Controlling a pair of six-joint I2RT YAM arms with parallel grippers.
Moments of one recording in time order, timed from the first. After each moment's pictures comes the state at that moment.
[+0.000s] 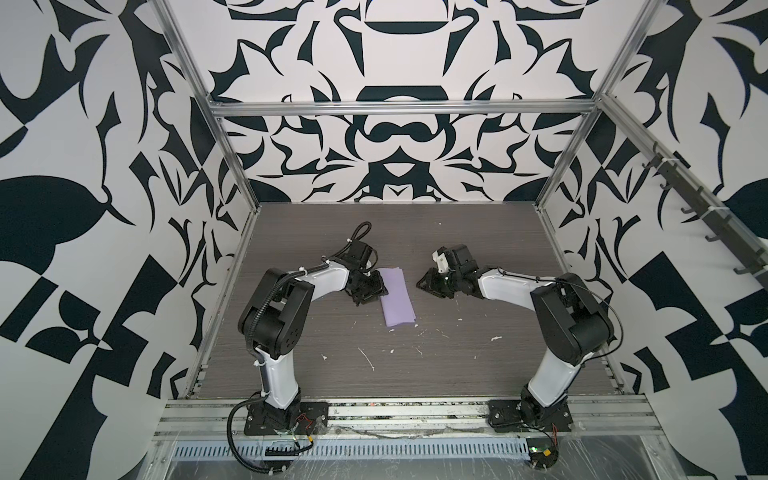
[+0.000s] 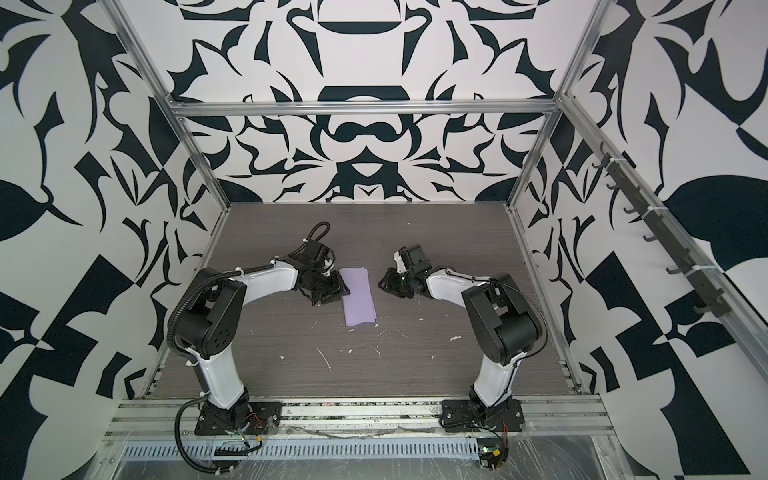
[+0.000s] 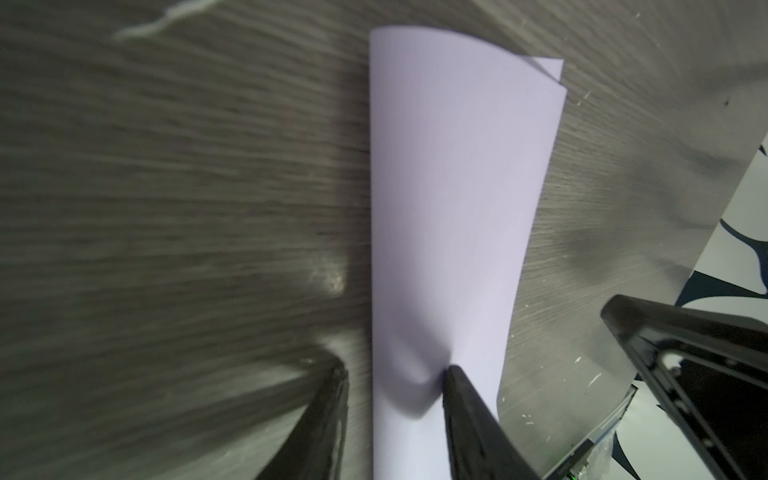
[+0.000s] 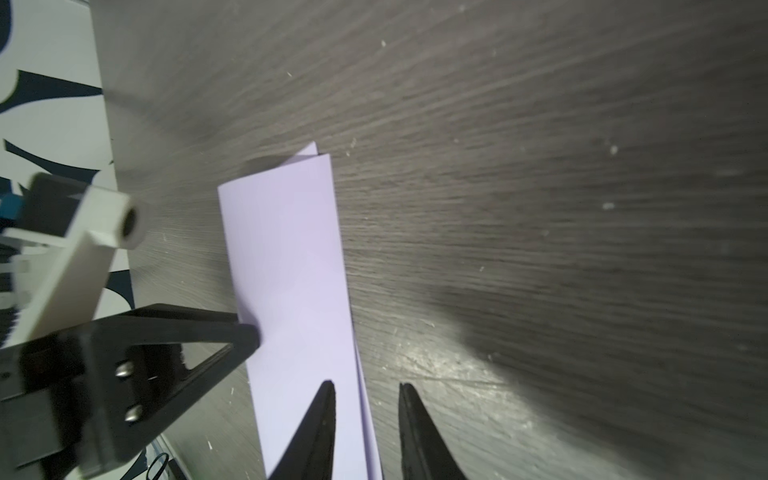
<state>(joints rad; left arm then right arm) -0.49 1.85 1.09 -0.39 0.40 -0.77 0.46 1.77 0.95 -0.09 -0.42 0.74</state>
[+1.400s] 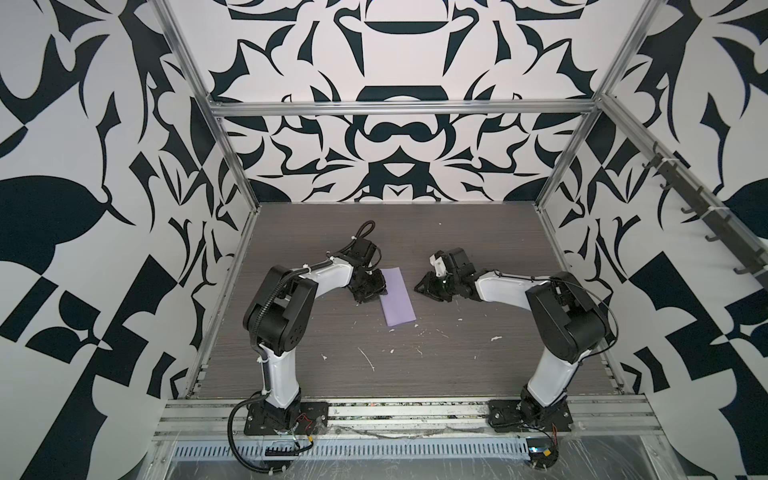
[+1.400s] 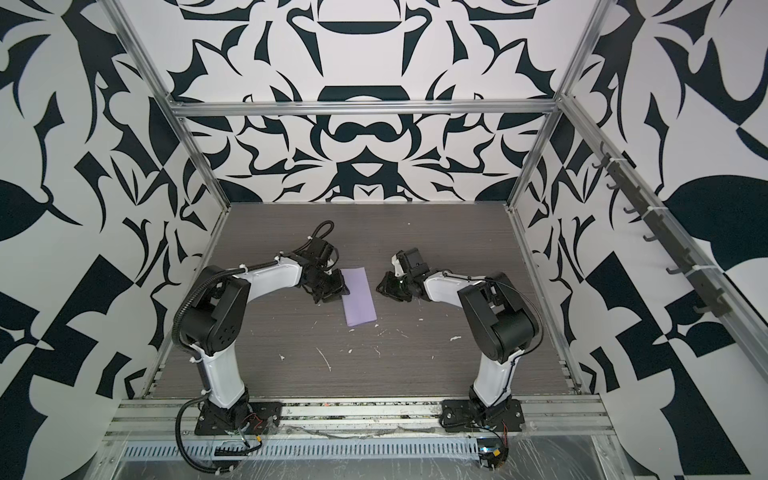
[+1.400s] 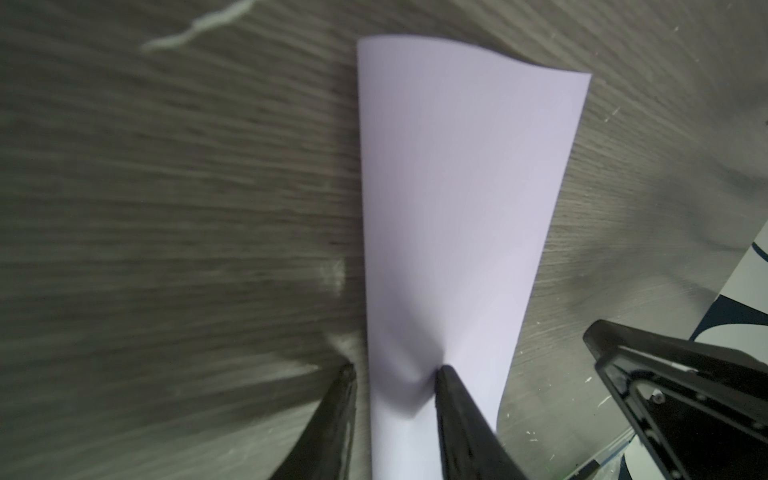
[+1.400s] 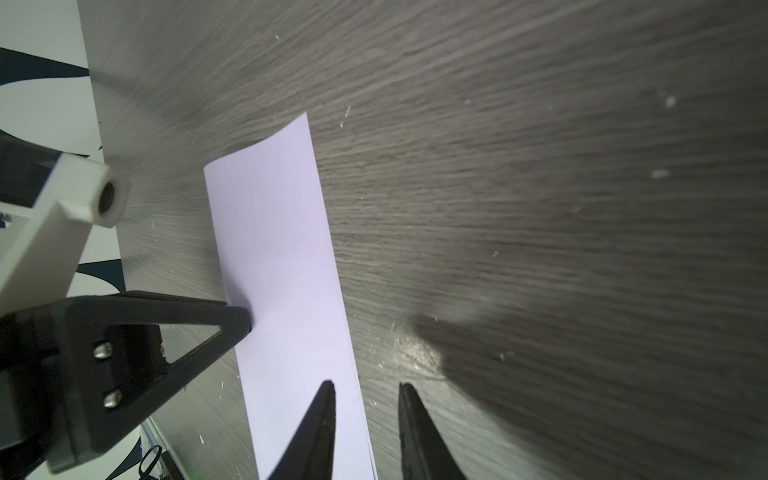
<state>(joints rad) -0.52 1.90 1.17 -0.48 0.34 -0.80 0.48 1.79 0.93 -0.06 -0.43 0.74</state>
